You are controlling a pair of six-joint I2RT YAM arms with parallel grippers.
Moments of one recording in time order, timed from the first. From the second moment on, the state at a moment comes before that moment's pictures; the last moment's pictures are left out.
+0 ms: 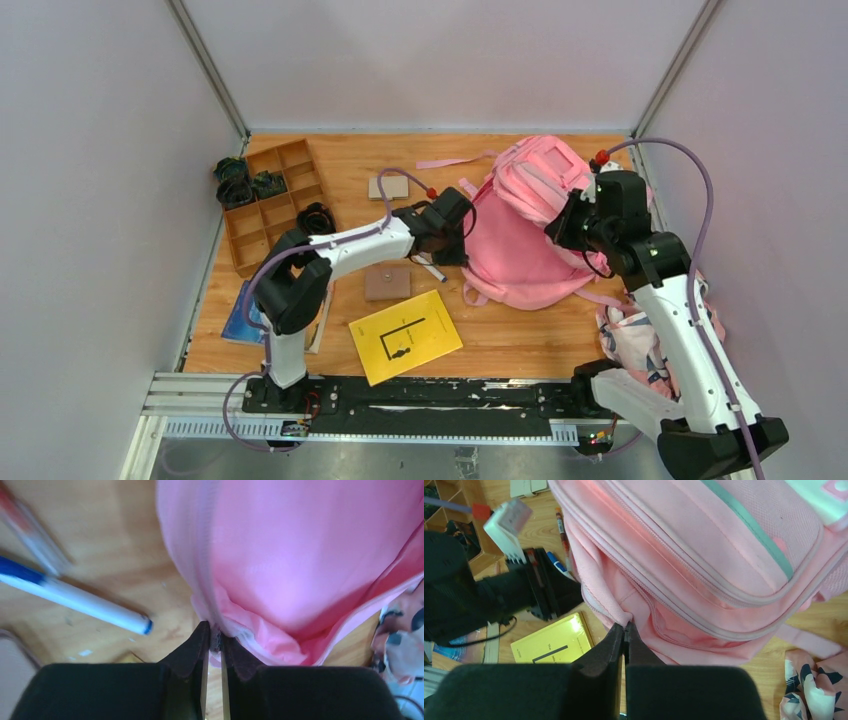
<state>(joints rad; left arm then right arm) -0.87 1.88 1.36 -0.44 -0.01 -0.84 0.27 0.97 1.18 -0.84 -0.05 0.43</state>
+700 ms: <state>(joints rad) -0.77 1.39 1.12 -0.62 -0.19 -0.61 0.26 1.00 1.08 -0.86 -0.08 0.42</state>
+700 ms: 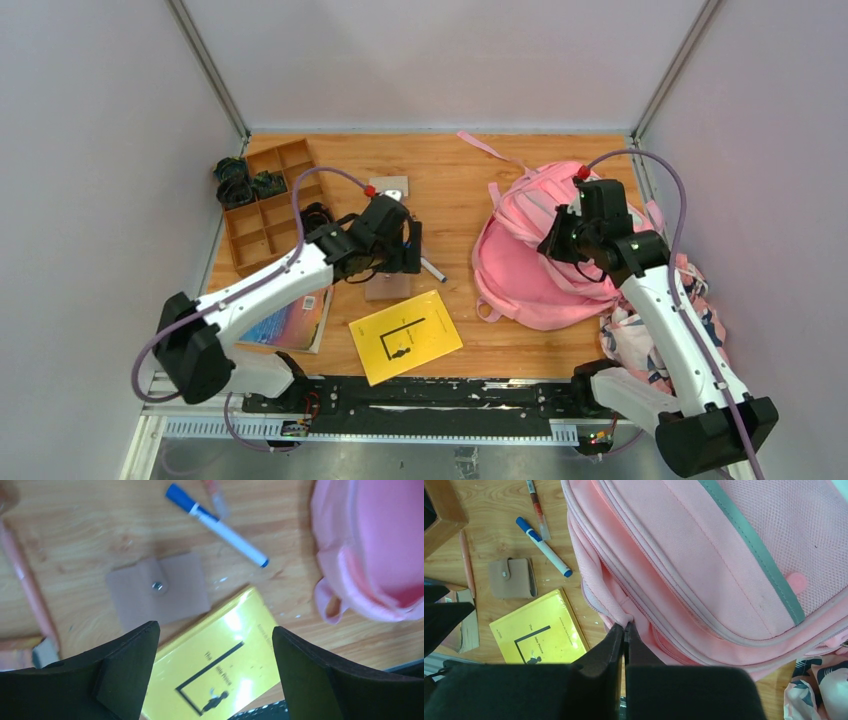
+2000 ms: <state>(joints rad) -0.77 0.92 0.44 -0.70 -0.11 -0.99 0.83 1.50 0.78 -0.36 -0.36 0.51</state>
